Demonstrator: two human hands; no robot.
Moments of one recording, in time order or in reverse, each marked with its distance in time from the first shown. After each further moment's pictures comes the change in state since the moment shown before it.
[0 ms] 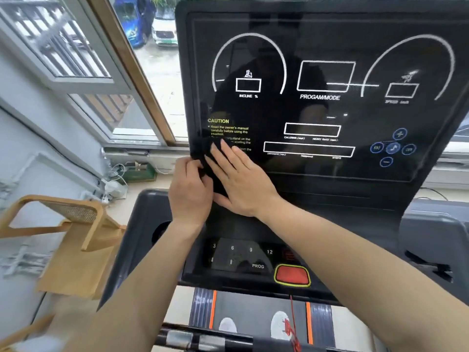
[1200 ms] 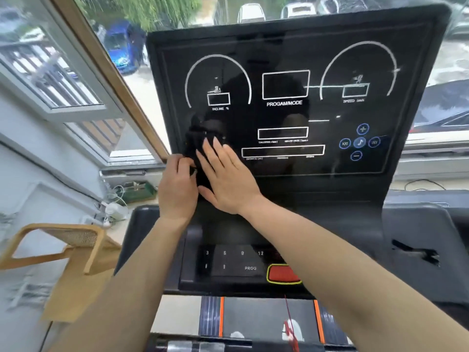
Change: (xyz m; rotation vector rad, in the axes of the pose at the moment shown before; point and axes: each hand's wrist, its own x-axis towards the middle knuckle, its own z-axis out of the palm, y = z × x) left_hand 0.028 0.013 -0.007 0.104 -0.073 0.188; right_hand 0.002 0.006 -0.011 0.112 0.060 0.171
